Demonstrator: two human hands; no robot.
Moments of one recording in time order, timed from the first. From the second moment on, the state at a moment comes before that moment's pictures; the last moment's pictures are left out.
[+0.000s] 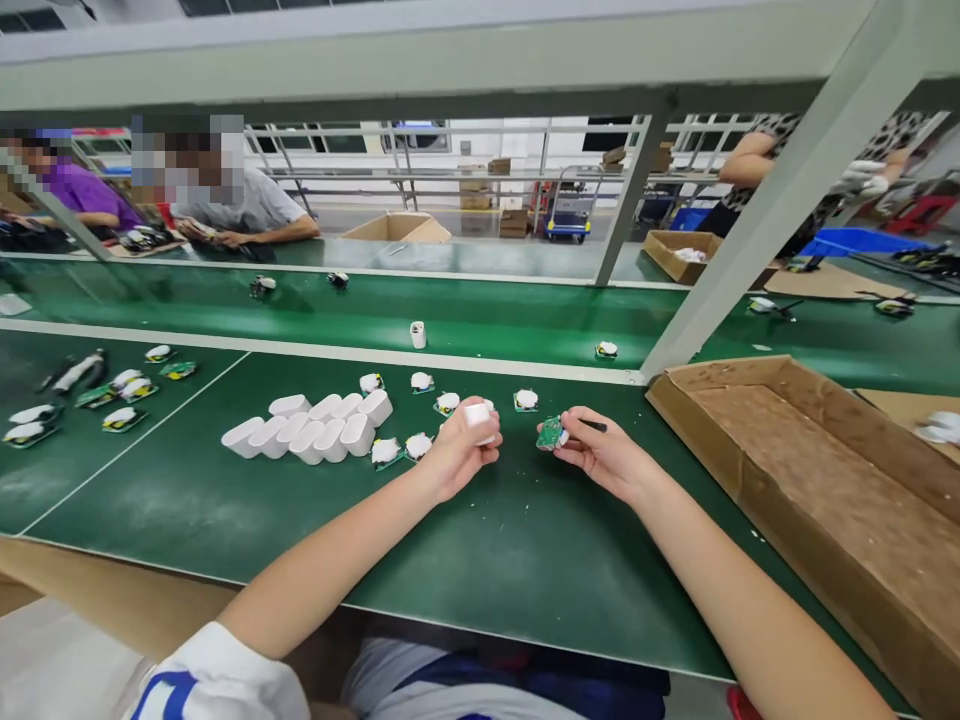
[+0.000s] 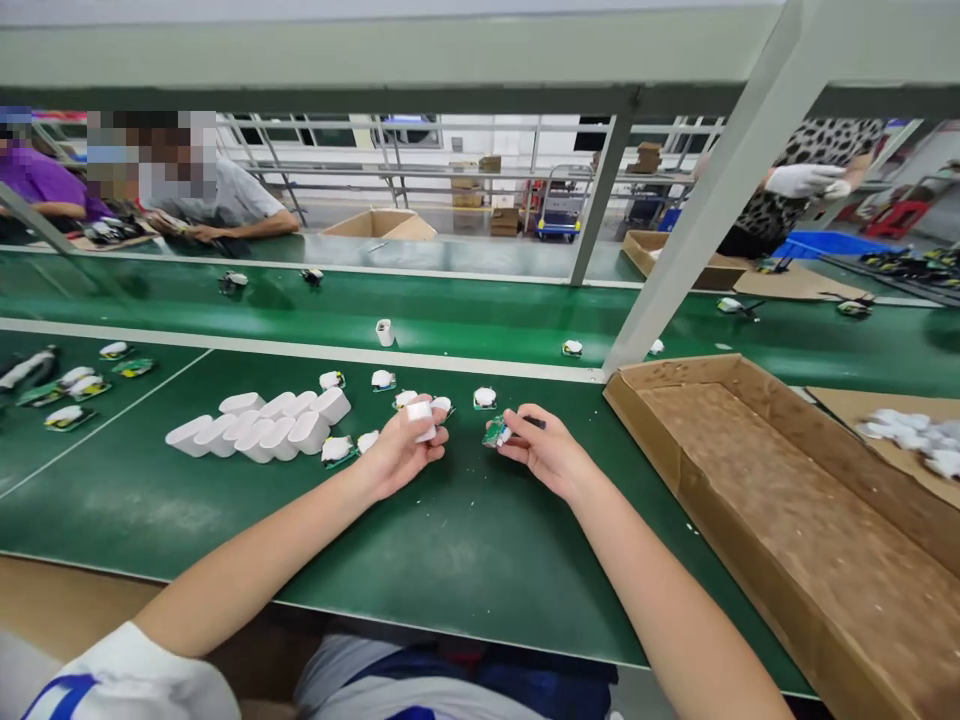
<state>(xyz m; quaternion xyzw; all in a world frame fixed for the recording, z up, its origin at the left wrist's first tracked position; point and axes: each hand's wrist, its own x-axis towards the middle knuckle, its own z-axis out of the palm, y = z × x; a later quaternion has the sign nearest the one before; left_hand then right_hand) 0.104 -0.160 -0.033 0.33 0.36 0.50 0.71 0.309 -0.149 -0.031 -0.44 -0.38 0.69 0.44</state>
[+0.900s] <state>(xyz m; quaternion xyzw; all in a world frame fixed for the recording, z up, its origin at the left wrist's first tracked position) 0.113 -0.189 -0.045 0.75 0.38 0.34 0.42 0.278 -0.203 -0.036 -0.31 -0.79 0.15 0.51</state>
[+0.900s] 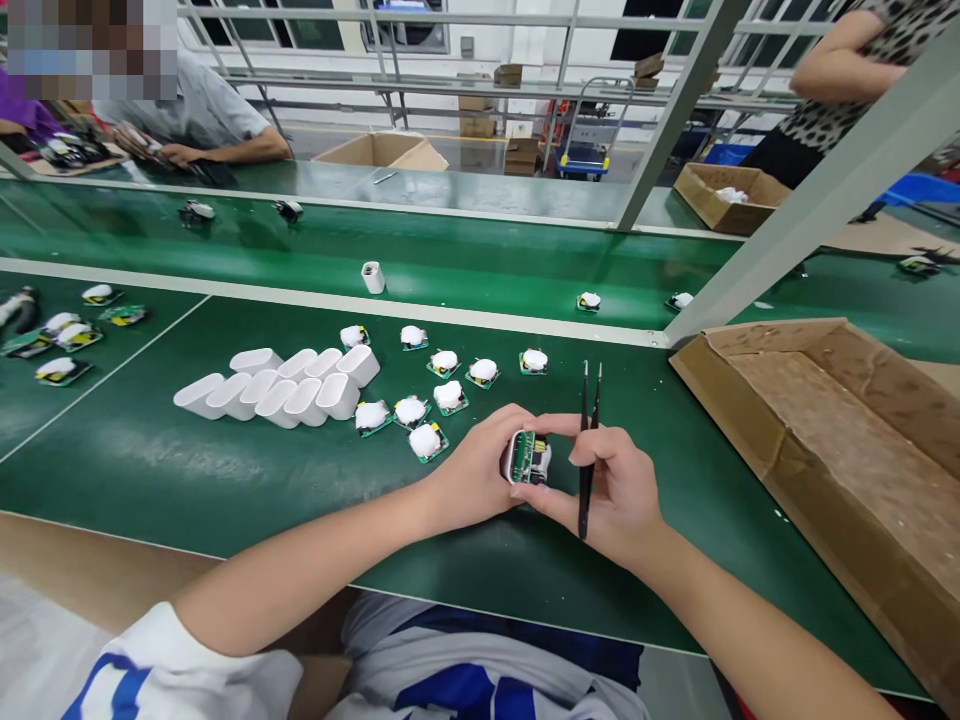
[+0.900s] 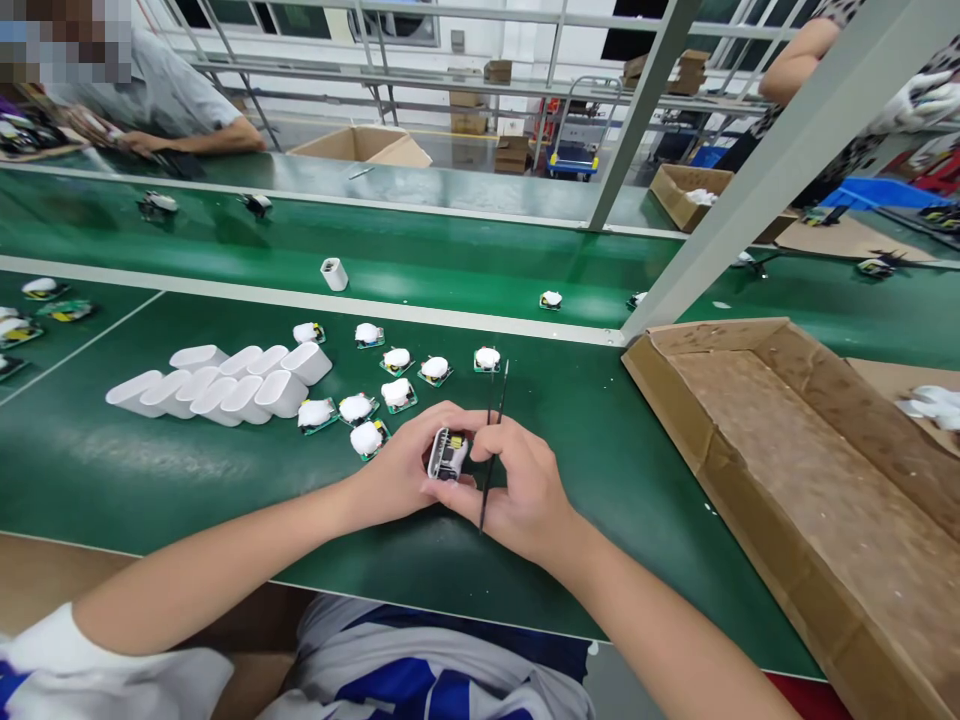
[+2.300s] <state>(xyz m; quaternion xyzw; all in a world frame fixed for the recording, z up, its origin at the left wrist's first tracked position) 0.112 -0.186 -0.044 0.78 0.43 0.39 0.24 0.287 -0.182 -0.039 -0.38 -0.77 0.20 0.47</state>
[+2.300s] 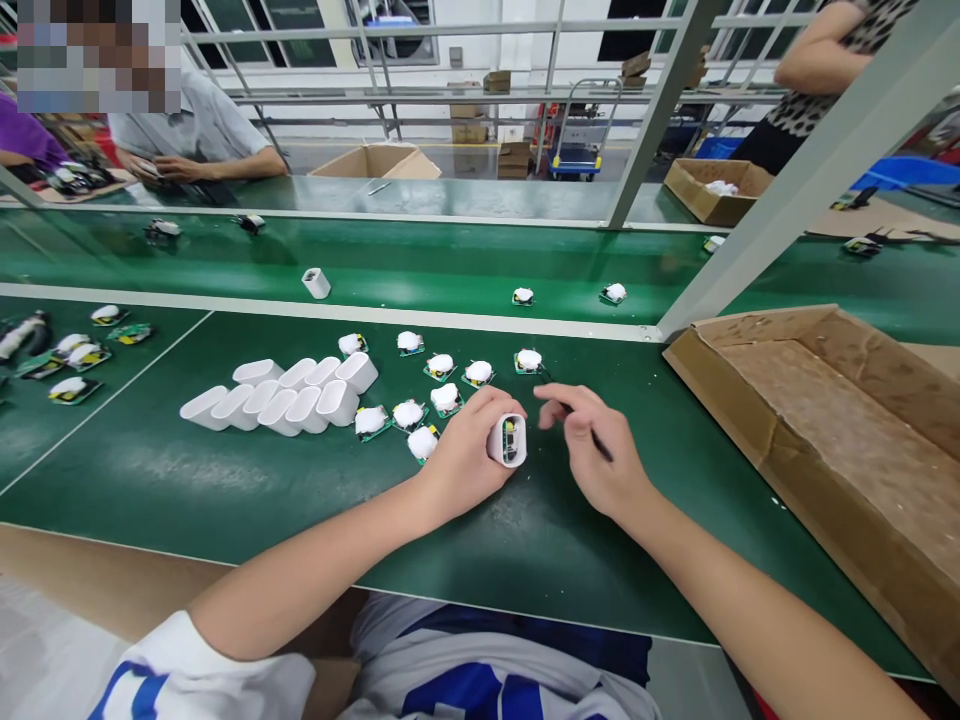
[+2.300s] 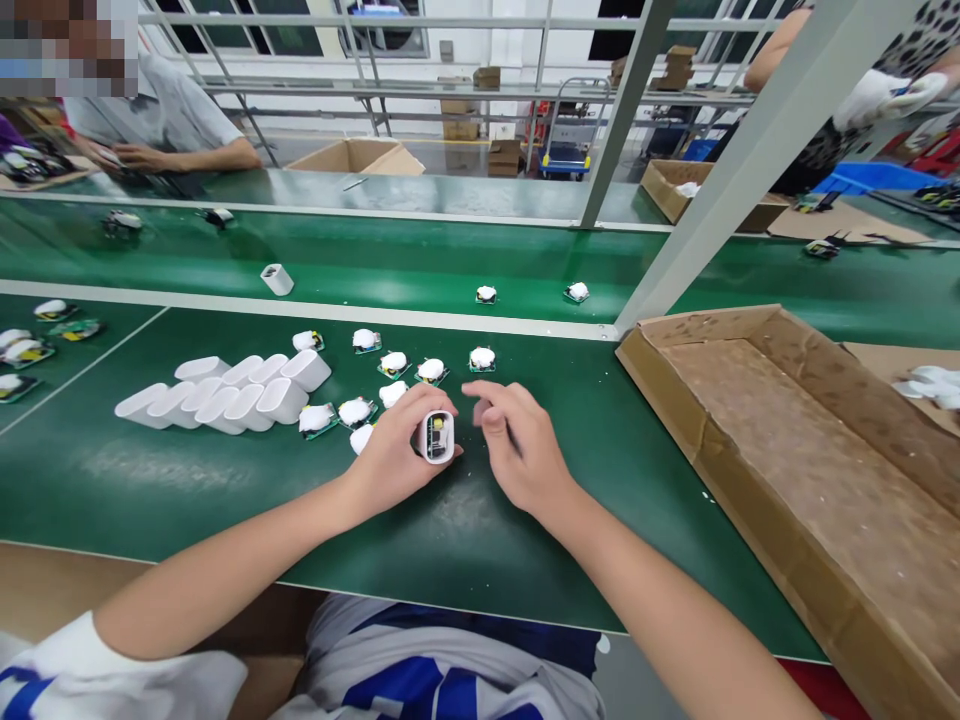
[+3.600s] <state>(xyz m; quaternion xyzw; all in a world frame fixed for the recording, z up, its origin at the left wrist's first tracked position) 0.105 -0.178 -0.047 0.80 0.44 0.35 0.20 0.284 -0.203 -0.026 -0.40 -0.68 0.18 0.59</state>
